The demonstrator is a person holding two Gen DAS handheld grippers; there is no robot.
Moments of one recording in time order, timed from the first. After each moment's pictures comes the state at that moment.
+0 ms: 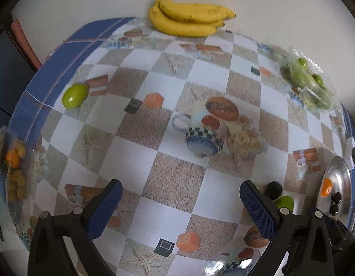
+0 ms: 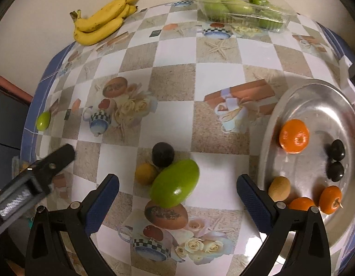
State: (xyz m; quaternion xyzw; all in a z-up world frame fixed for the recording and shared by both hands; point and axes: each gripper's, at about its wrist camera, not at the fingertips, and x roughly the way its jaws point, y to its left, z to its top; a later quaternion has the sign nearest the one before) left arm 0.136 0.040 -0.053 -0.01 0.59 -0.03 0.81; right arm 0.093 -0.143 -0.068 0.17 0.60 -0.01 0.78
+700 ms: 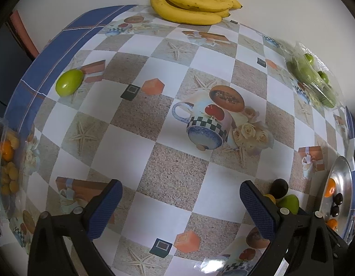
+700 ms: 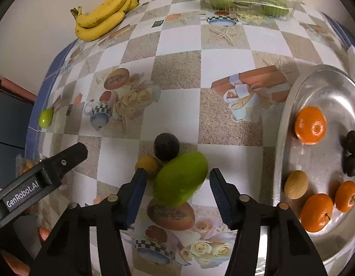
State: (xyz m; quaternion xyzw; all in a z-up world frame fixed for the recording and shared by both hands) left arm 0.139 0.044 -0.067 -0.03 0.61 -0.02 0.79; right arm 0.089 -0.142 -0.085 0.19 0.61 0.01 0.77
